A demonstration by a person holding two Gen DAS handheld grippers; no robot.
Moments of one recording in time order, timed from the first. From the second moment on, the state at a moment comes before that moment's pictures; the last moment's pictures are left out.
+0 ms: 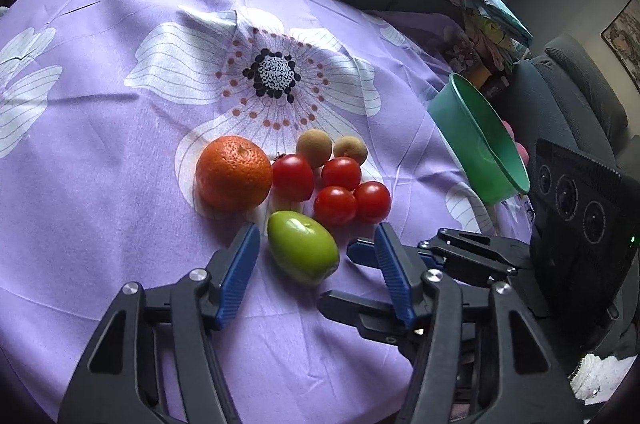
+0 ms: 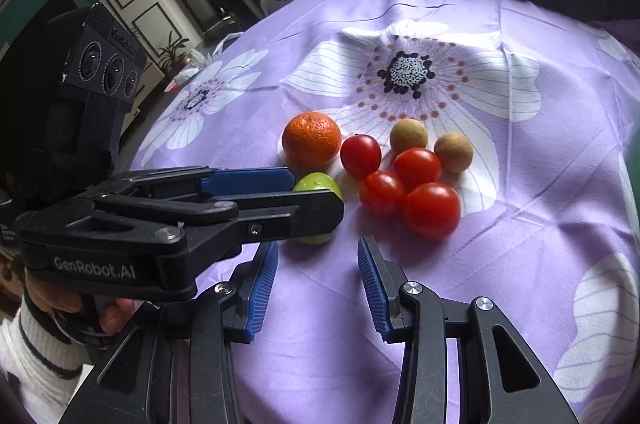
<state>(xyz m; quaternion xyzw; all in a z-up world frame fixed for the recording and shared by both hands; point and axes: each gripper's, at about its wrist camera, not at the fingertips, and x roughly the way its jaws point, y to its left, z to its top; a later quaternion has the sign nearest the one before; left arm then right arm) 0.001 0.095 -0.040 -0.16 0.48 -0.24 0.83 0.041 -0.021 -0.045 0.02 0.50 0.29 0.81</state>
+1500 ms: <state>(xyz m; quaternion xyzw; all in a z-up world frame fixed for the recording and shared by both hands) -0.033 0.004 0.010 -0.05 0.45 -0.29 0.84 -0.003 -0.078 -0.005 0.05 0.43 0.26 0.86</state>
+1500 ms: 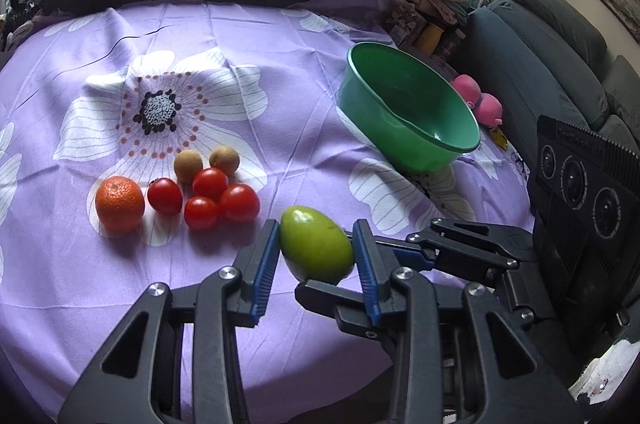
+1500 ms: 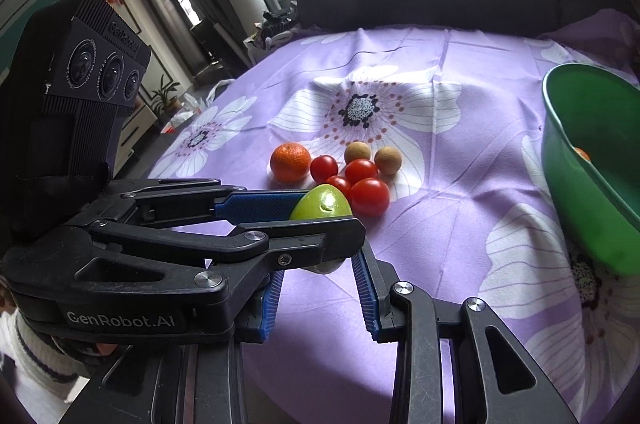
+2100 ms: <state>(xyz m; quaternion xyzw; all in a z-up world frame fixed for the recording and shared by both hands) -0.014 -0.075 0.038 0.00 0.41 -0.37 0.83 -0.014 -0.147 0.027 0.08 0.38 0.18 0.91</state>
